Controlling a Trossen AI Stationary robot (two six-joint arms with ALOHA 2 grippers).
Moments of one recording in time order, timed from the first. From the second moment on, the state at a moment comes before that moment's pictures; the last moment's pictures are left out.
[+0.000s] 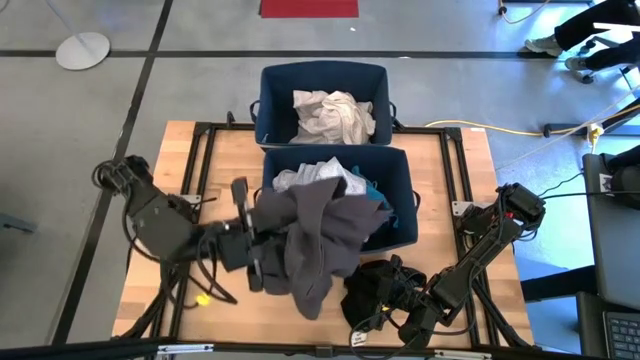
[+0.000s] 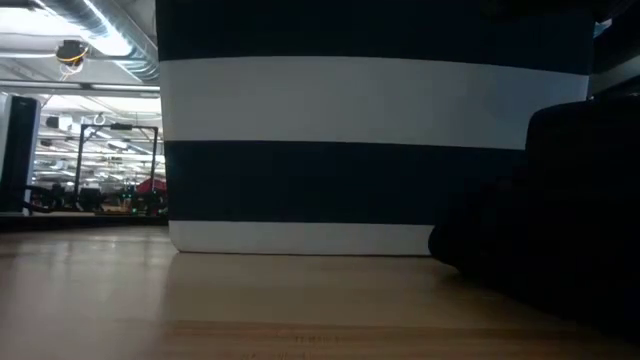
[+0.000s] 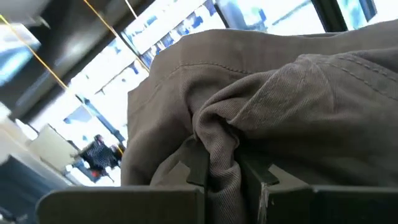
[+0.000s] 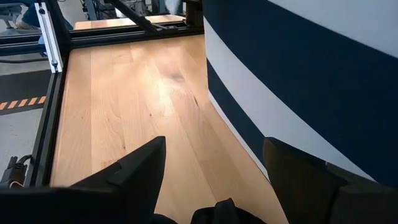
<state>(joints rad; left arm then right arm) -0.68 1.55 1.92 -0.37 -0.94 0.59 0.86 1.74 1.15 -0.29 1.03 0.81</state>
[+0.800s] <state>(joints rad) -0.23 1.53 1.78 -0.53 -0.61 0.35 0.86 1.74 1.15 -0.29 1.03 0.81</state>
